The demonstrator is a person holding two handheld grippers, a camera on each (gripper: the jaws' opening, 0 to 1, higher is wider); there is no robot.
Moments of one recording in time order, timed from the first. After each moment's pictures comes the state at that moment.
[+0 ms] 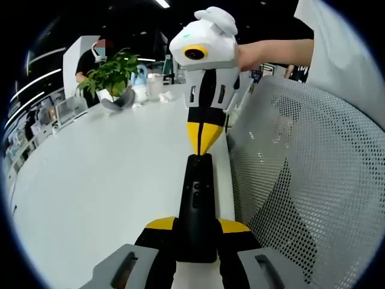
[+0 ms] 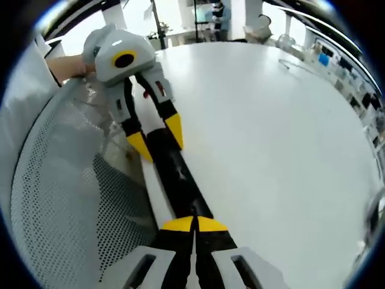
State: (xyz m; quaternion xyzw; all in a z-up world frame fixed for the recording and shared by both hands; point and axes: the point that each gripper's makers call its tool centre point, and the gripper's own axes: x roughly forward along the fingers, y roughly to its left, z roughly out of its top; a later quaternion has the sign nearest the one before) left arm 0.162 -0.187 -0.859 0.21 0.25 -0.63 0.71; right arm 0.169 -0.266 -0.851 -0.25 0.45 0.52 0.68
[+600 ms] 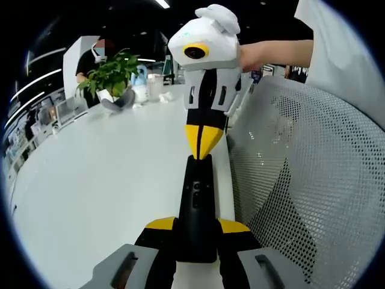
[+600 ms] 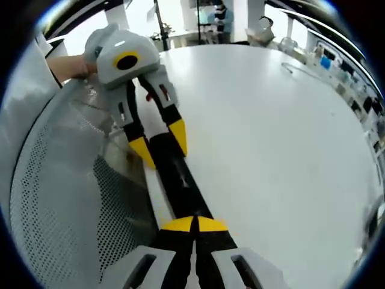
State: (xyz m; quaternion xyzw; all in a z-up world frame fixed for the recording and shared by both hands) left arm 0.162 -0.187 -0.859 0.21 0.25 -0.63 0.71; right arm 0.170 -0.254 -0.851 -0.27 0.44 0.53 0.68
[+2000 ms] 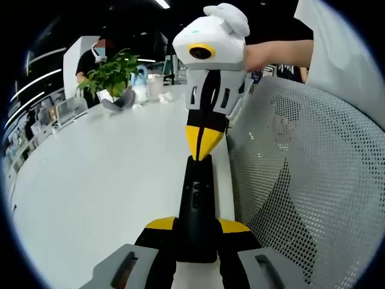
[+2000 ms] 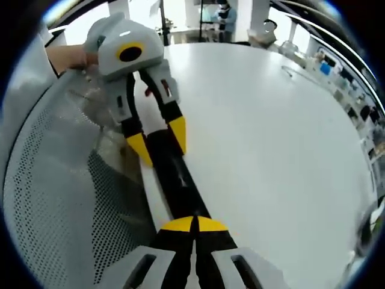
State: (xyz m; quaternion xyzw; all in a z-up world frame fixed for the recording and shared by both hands) left arm 0.162 -0.187 -0.859 0.21 0.25 -0.63 0.71; right arm 0.170 -0.254 -0.852 -0.30 0.43 0.52 0.68
